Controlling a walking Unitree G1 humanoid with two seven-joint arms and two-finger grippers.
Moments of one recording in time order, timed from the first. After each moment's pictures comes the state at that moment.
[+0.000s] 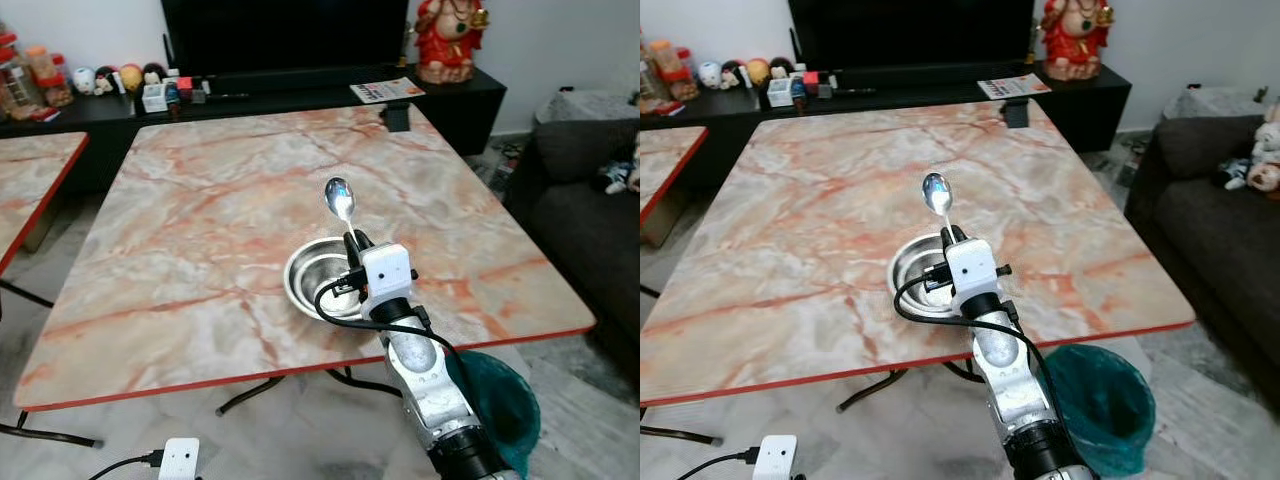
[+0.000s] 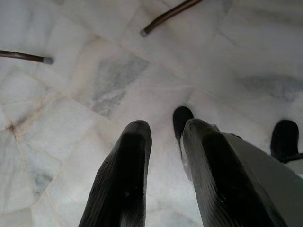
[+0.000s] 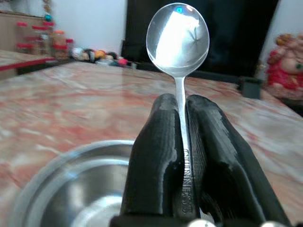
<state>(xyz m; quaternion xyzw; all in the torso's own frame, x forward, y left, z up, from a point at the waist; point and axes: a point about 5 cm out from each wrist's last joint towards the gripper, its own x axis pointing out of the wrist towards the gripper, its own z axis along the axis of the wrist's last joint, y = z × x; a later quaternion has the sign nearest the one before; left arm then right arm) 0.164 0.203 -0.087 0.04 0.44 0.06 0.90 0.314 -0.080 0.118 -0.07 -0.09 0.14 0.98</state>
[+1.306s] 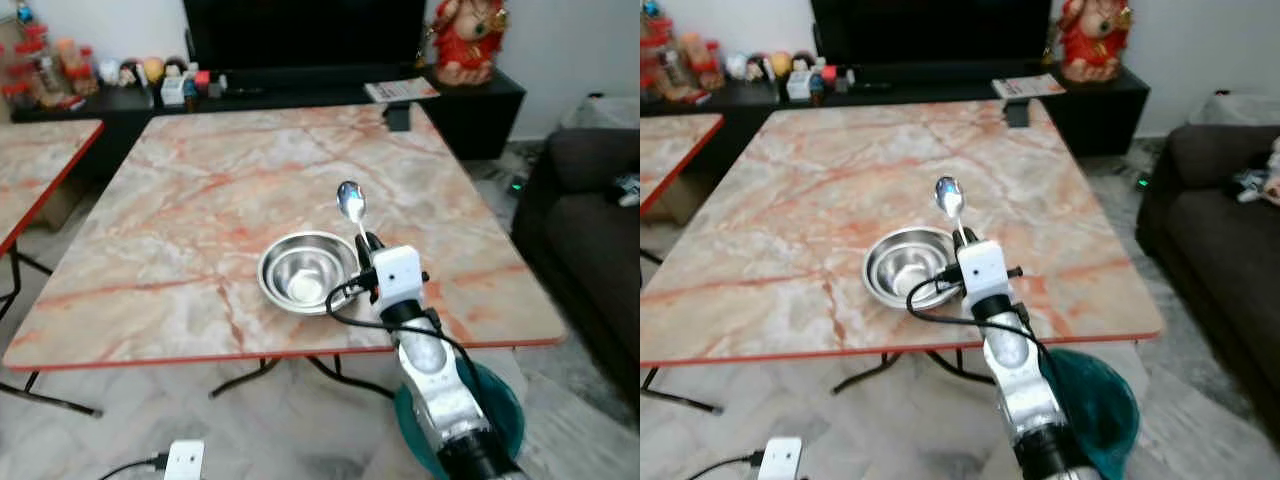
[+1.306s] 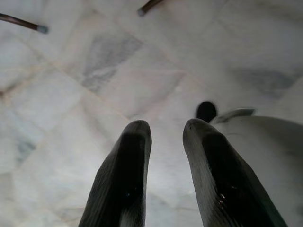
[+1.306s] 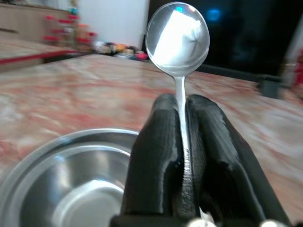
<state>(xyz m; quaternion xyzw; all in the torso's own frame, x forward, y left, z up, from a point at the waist) 0.157 0.212 -0.089 0.05 0.45 0.08 0.89 0.312 -0.064 0.119 -0.06 -0.09 0.16 0.98</state>
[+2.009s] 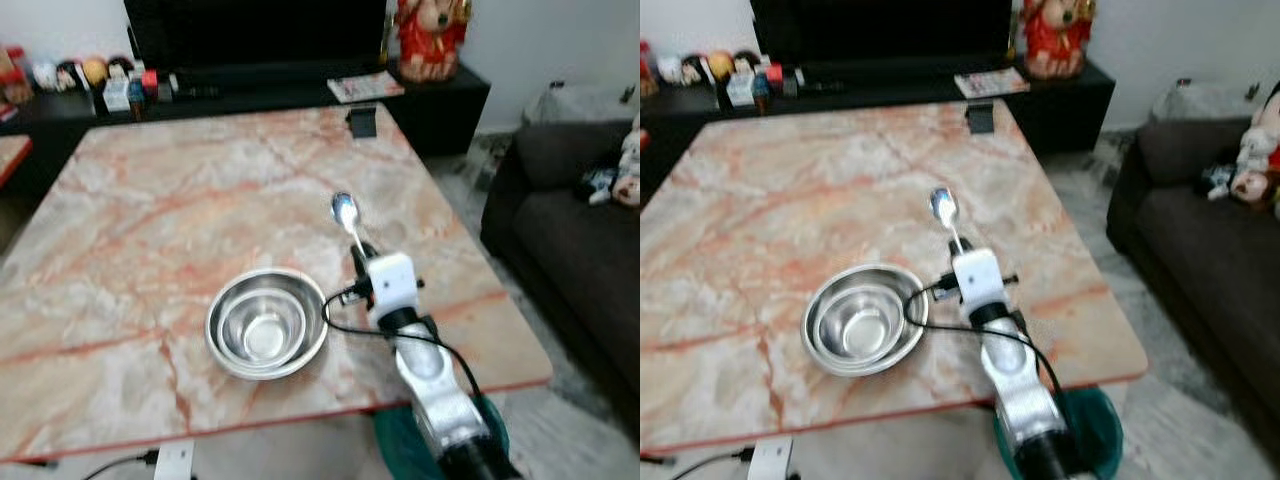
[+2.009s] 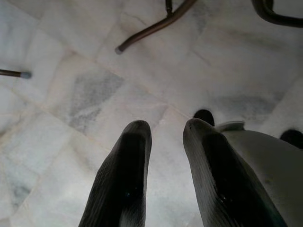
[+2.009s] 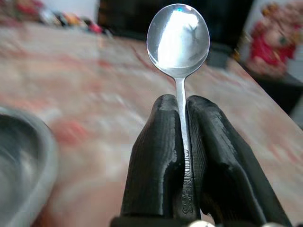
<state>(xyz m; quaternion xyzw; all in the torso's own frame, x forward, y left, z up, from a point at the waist) 0.163 0.206 -0.087 0.04 0.44 0.07 0.90 0.308 -0.099 0.098 -0.10 -0.04 0.11 0.99</state>
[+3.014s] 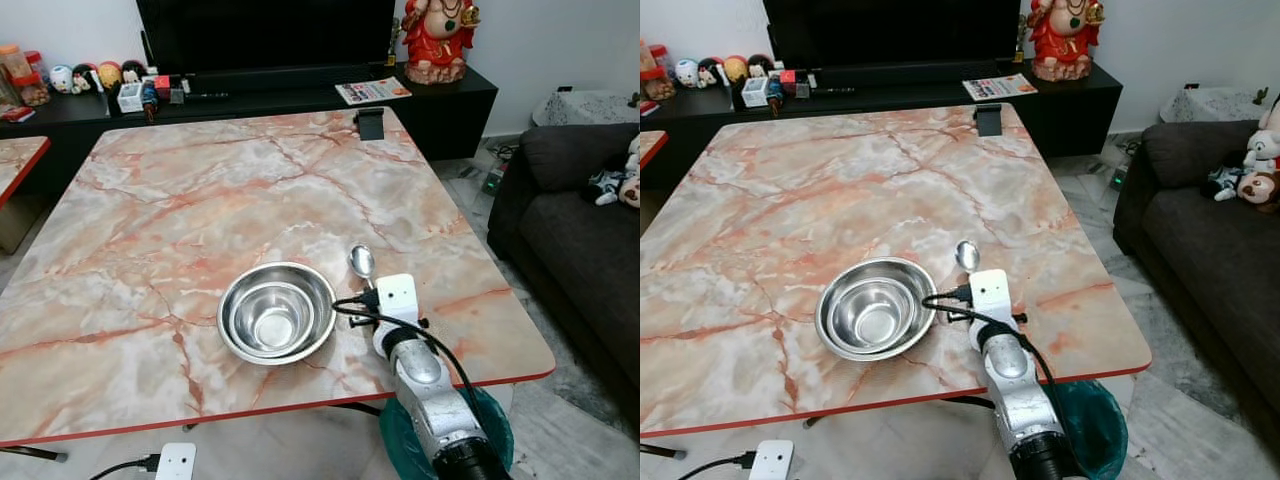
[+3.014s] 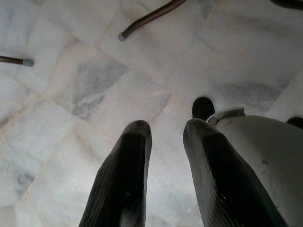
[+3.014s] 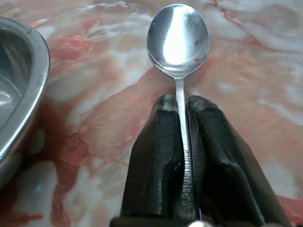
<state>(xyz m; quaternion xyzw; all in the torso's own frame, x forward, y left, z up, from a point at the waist) 0.157 0.211 -0.090 0.05 0.45 0.06 0.89 0.308 -0.090 0.060 -0.02 0.14 0.09 0.99</state>
